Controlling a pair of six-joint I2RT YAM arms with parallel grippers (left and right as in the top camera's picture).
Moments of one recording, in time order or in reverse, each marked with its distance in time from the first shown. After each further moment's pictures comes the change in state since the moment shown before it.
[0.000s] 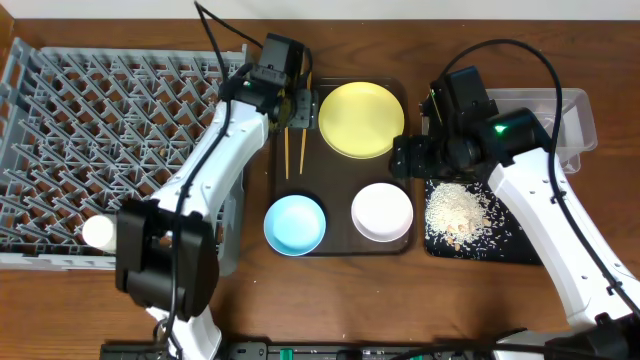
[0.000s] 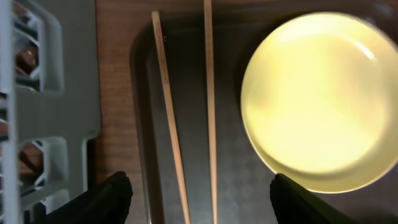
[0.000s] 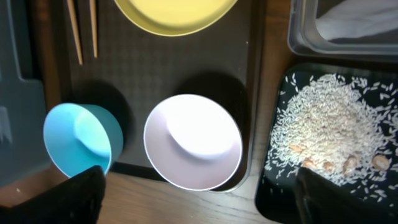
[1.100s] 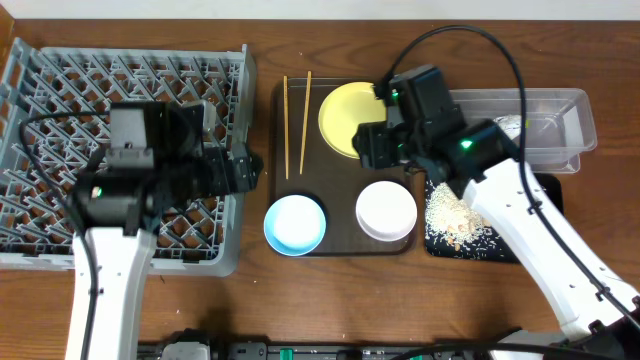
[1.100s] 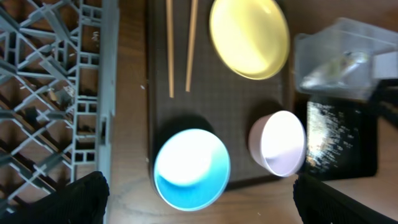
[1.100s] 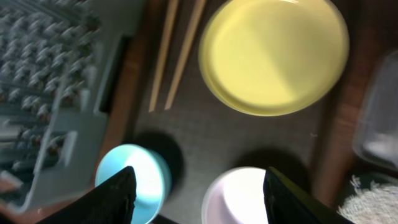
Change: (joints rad) left arm 0.316 -0.668 -0.277 -0.351 0.437 0.016; right arm 0.128 -0.001 -0.002 0.304 0.005 -0.027
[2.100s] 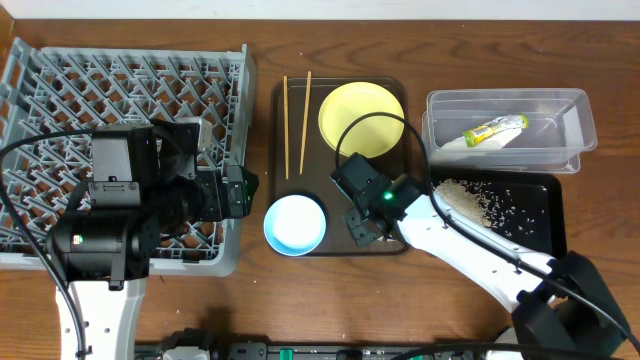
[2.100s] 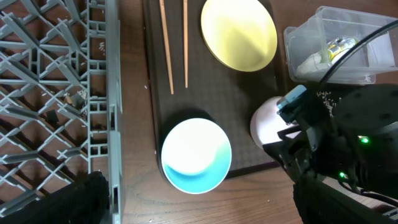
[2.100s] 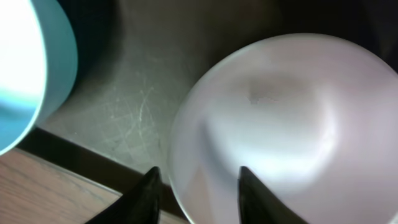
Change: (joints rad) left arm 0.001 -0.164 0.000 -0.089 -0.006 0.090; right arm 0.270 0.105 -0.337 0.031 0.233 -0.090
